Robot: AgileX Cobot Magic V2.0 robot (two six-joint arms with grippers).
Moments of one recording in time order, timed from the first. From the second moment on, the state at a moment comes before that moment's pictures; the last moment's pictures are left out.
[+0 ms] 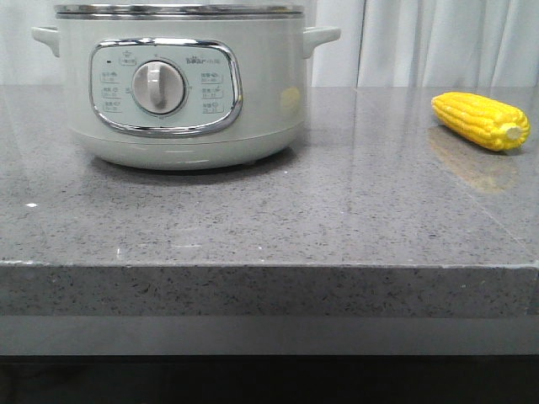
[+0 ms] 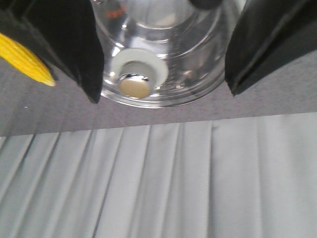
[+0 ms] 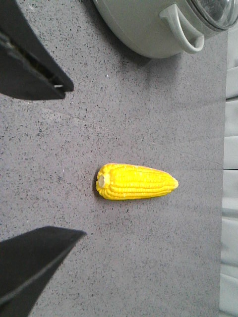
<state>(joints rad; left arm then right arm) -0.41 1.10 -1.08 -0.06 0.16 -0.04 0.05 0.69 -0.63 0.17 0.35 -0.10</state>
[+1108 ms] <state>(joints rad) -0.45 1.66 -1.38 -0.06 0.09 -0.04 0.05 0.69 -0.63 0.17 0.35 -0.10</state>
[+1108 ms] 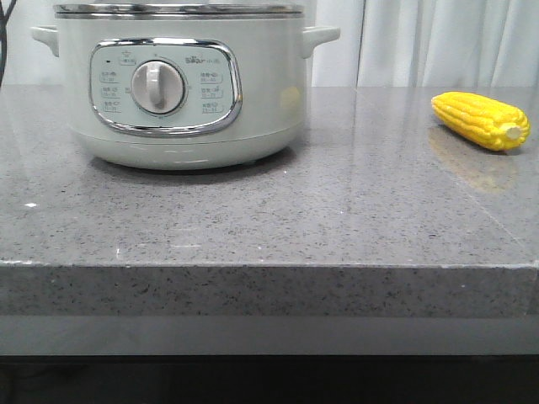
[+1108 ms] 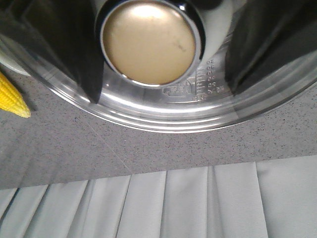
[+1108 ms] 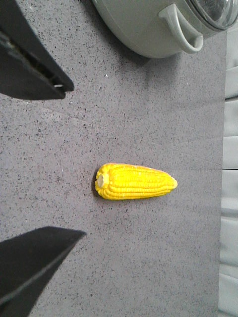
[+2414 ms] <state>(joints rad) -0.46 1.28 -1.47 0.03 0.32 -0.04 0.05 0.69 -0.63 0.17 0.35 -0.10</state>
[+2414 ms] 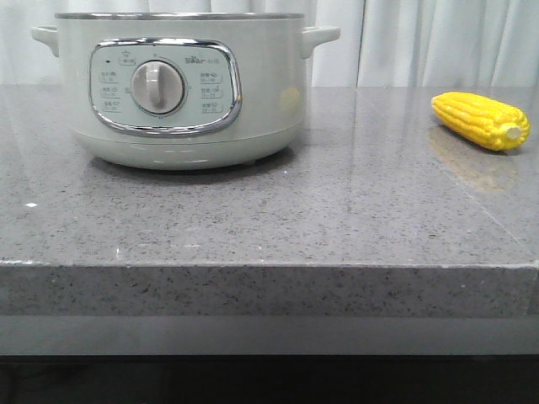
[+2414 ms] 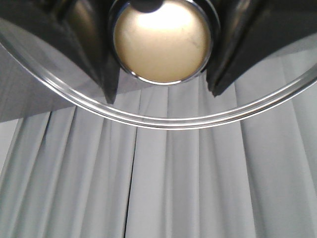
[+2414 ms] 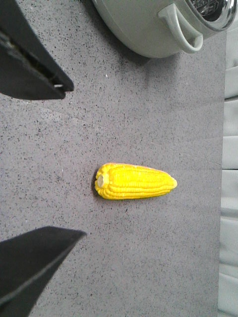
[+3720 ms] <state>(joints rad) -0.46 0.74 -1.06 0.03 0.76 -0.04 0.02 1.06 -1.06 0.17 0.72 -0.10</state>
